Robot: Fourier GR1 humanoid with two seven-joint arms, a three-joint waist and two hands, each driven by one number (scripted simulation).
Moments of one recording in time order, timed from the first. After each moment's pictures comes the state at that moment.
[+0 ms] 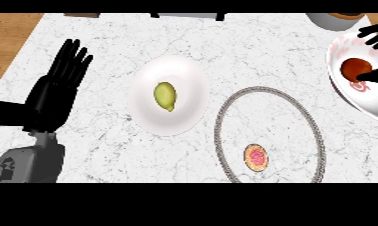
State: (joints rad) left arm -0.20 0.18 0.13 -1.57 0.29 -0.11 0.07; right arm -0.87 -0.72 -0.26 -0.30 0.73 0.16 -0.41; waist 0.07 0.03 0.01
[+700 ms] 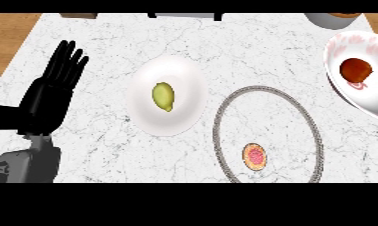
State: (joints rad) left arm -0.18 0.19 0.14 -1.59 0.29 -0.11 0.07; right arm -0.92 -0.83 -0.60 -0.16 0.40 0.28 -0.51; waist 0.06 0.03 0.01
